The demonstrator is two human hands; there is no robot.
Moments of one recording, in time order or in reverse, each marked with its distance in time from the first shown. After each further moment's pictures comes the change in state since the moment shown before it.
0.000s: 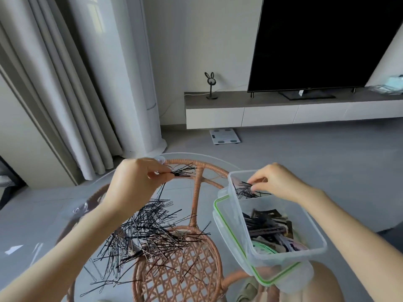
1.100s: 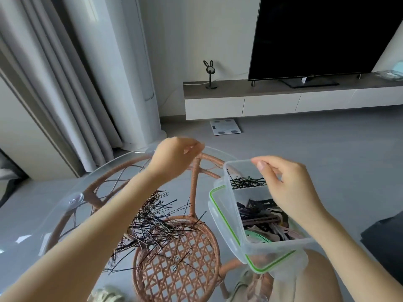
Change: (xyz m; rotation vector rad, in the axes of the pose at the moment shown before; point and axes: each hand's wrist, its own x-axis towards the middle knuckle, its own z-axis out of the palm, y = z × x) left_hand 0.052 0.025 0.068 0.008 -0.156 0.122; right_hand -0.066 -0.043 0.001 0.301 0.574 -0.042
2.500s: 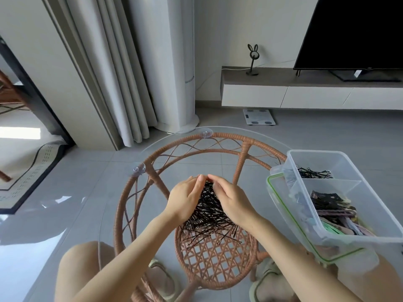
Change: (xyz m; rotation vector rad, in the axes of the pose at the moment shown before) left_hand -0.143 -0.118 0.018 -0.275 -0.070 -0.320; right_hand -0.042 -0.055 0.214 0.273 -0.558 0.115
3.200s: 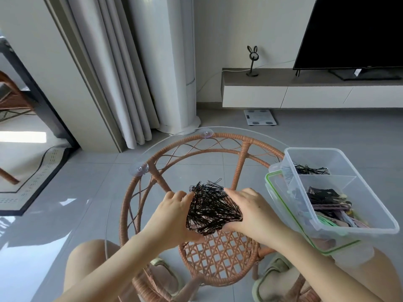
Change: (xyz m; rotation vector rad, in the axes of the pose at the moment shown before) left_hand -0.054 0.010 -0.029 0.684 -0.236 0.030; right_hand -0.053 -0.009 -0.037 -0.552 -0.097 -0.117
